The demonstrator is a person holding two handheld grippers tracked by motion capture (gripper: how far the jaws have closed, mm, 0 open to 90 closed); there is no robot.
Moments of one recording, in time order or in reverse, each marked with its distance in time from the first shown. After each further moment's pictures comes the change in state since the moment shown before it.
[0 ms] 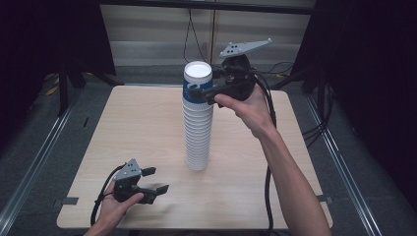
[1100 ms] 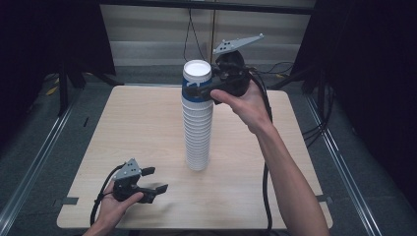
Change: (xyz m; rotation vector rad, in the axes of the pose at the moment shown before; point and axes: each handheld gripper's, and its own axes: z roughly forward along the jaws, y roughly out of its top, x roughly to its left) left arm 0.002 0.000 0.000 0.012 0.012 0.001; right arm -0.002 0.007 0.009 0.032 0.007 -0.012
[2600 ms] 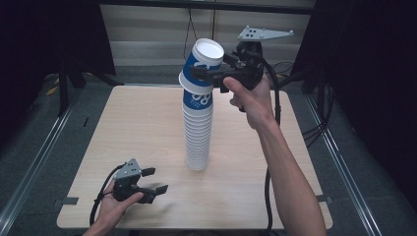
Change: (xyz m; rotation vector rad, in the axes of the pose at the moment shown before) left arm 0.001 0.000 0.001 0.013 -0.013 -0.004; right arm -0.001 0.009 -0.031 -0.296 0.048 0.037
